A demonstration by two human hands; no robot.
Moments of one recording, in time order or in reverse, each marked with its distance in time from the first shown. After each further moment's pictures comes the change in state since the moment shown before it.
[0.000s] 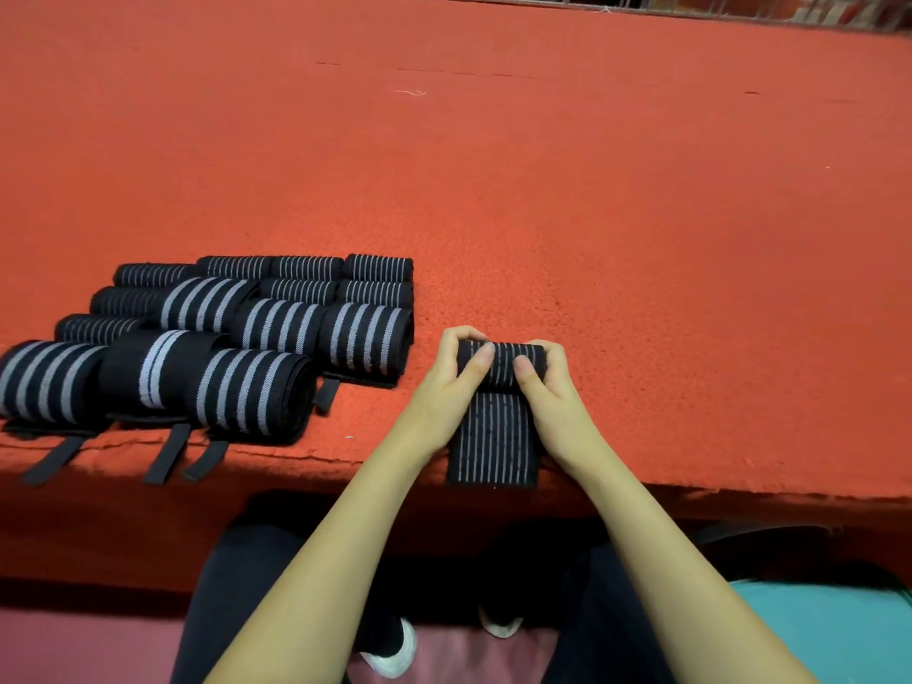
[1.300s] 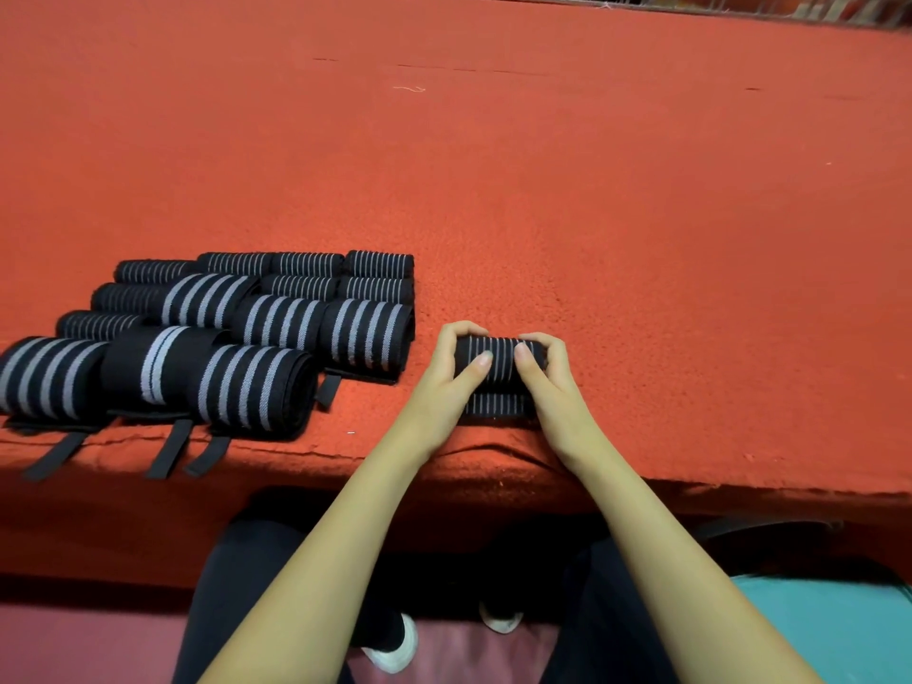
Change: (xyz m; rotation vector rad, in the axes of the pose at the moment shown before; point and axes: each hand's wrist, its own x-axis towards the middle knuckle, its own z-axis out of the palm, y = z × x) left_hand -0.003 -0.004 -0.001 -0.076 -0.019 0.086; right_hand 0.000 0.000 0.002 0.061 0.028 -0.001
